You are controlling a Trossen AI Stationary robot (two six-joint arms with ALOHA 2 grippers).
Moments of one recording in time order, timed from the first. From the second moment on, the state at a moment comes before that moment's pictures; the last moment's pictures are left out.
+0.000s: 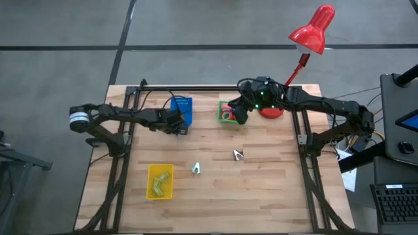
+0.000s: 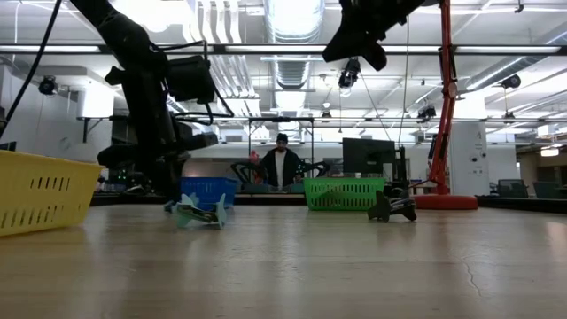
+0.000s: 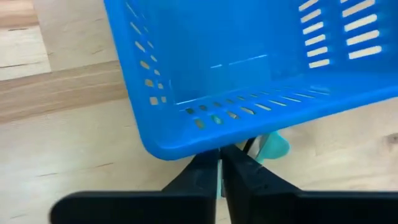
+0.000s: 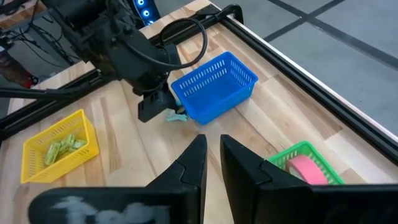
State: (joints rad) left arm 0.31 1.45 0.72 -0.47 -0.16 -1.04; right arm -0.30 1.34 1.22 -0.43 -0.02 0.34
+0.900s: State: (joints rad) left arm 0.29 1.19 0.74 -0.46 0.00 -0.98; right arm -0.30 1.34 1.19 -0.42 -0.02 0.34
